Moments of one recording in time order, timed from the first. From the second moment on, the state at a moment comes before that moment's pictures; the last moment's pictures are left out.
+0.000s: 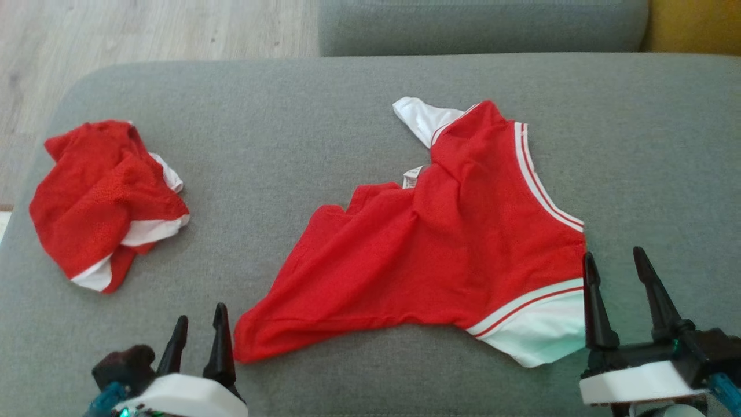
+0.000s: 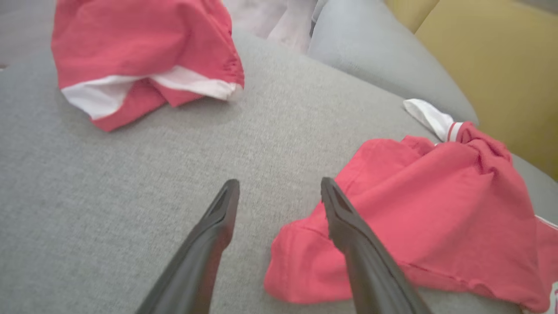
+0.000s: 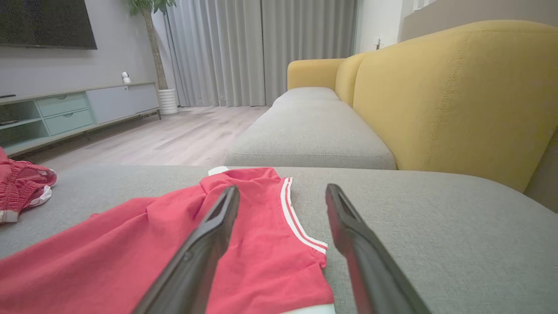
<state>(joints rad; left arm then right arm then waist) 0.14 0.23 -0.34 0.07 -0.64 0.26 -0.17 0.14 -0.04 -0.01 0.02 0.05 0.12 -0.25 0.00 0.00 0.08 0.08</state>
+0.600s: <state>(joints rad) 0.14 0.11 -0.20 0.11 -0.27 0.04 -0.25 0.22 -0.04 -0.07 0.06 0.06 0.12 -0.25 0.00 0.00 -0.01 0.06</state>
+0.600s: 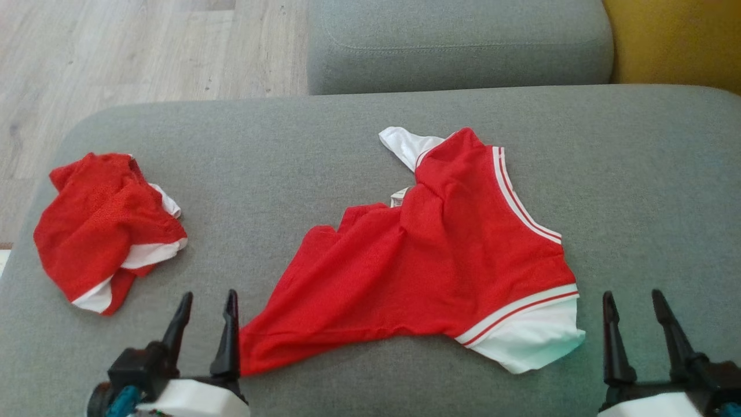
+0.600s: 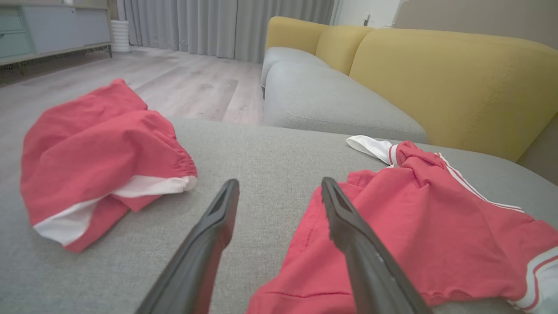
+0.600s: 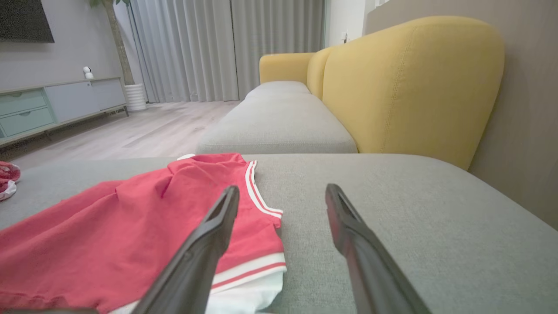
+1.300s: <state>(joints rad) 0.19 0.06 -0.10 0.10 -0.13 -0.08 -0.25 0.22 -0.04 -0.06 0.12 0.06 0.12 -0.25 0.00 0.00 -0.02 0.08</state>
